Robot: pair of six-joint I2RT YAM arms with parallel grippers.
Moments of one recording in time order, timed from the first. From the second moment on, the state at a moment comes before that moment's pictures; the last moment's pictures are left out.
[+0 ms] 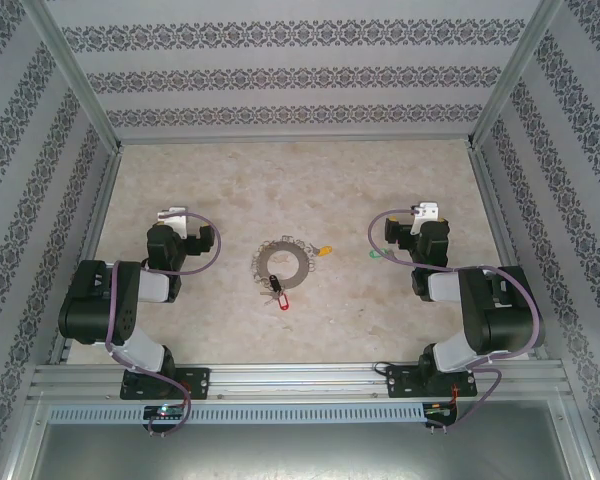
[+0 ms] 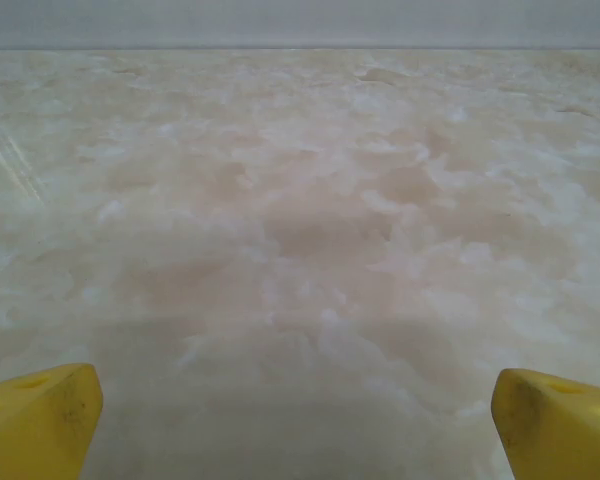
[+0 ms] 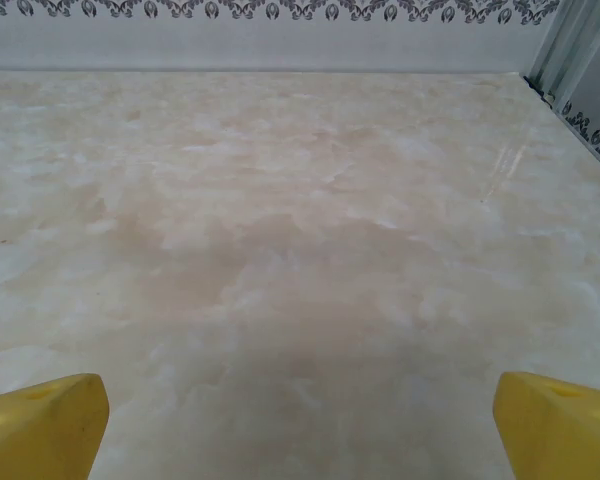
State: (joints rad) left arm 0.03 1.59 0.38 0.84 0.03 -0.02; right arm 0.03 1.52 0.37 0.79 0.08 0.02
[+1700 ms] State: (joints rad) left arm 0.03 1.30 0.48 0.47 0.03 -0.06; right arm 0.15 1.19 0.46 0.46 0.19 0.00
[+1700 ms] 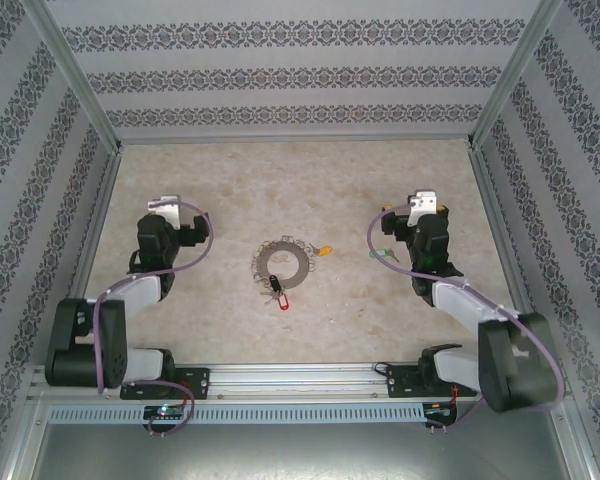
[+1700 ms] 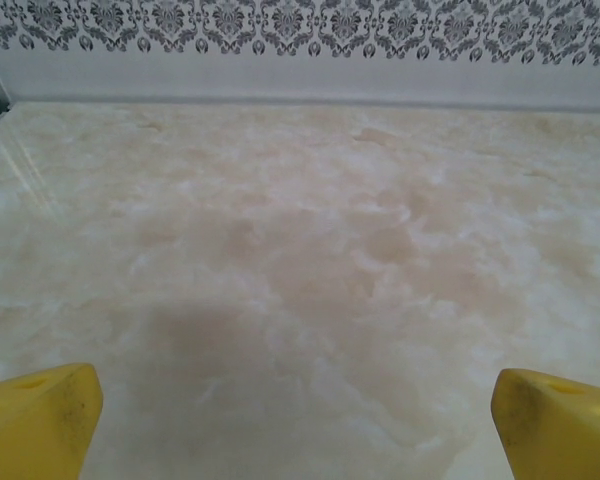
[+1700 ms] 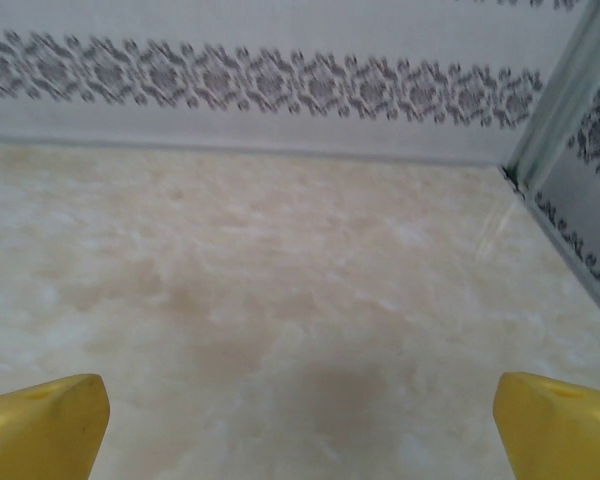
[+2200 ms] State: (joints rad) left arm -0.16 1.28 0.88 -0.37 0.45 -0.26; right arm 0.19 1.03 0.61 -0.07 -0.03 0.09
